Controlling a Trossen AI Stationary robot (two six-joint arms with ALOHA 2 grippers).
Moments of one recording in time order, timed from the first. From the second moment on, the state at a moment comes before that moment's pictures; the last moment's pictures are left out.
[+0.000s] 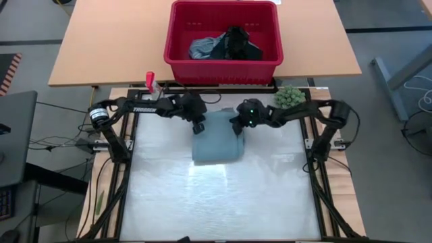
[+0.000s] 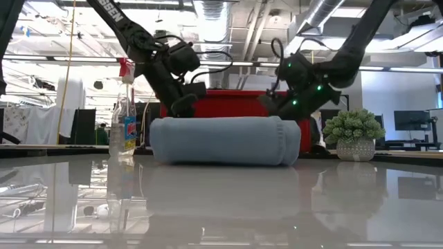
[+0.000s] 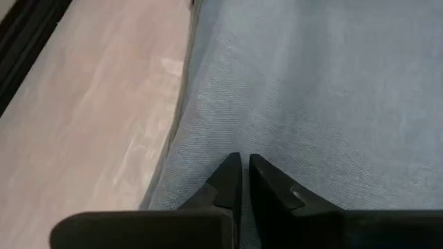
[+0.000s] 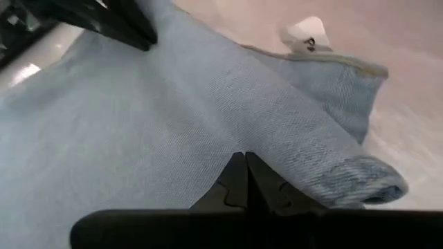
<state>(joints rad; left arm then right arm) 0.52 1.72 0.99 -0.14 0.10 0.14 -0.49 1.76 0.72 0.38 -0.11 0.35</state>
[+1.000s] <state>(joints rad) 0.45 1.71 0.99 -0.06 0.11 0.04 -0.30 1.55 0.64 0.33 -0.40 0.26</state>
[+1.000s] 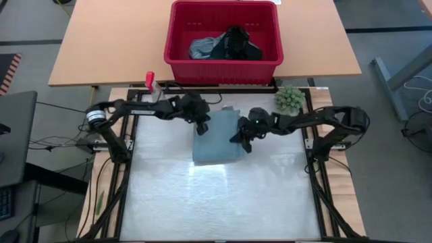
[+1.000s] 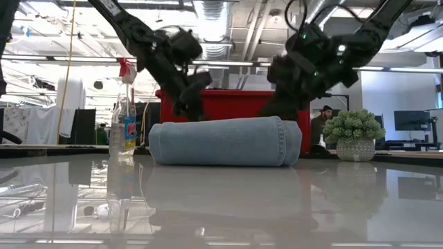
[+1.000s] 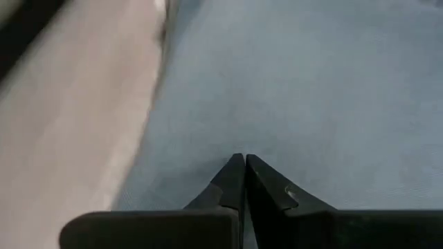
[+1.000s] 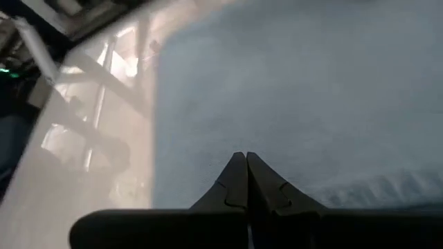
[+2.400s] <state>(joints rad) 0.27 1.10 1.02 -0.22 -0.10 0.03 -1.03 2.22 2.30 -0.53 -0.34 0.29</state>
